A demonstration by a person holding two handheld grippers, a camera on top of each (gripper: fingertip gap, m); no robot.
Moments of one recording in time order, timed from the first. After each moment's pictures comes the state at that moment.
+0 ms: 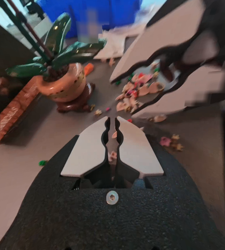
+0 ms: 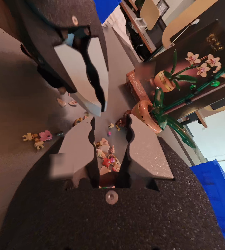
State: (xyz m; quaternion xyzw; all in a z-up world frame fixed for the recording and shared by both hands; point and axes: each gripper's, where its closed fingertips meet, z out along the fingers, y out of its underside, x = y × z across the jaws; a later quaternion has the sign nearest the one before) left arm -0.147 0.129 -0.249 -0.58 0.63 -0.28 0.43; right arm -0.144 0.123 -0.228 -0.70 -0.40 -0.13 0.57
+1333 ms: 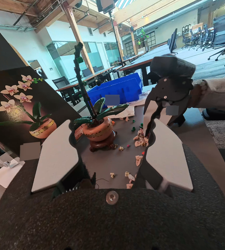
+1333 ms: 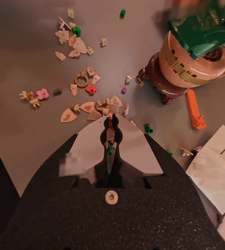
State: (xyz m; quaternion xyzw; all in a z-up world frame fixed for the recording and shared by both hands) left arm -0.178 0.145 -0.162 -0.43 0.54 -0.40 0.60; right arm -0.097 0.105 -0.282 -0.84 -0.38 0.04 0.39
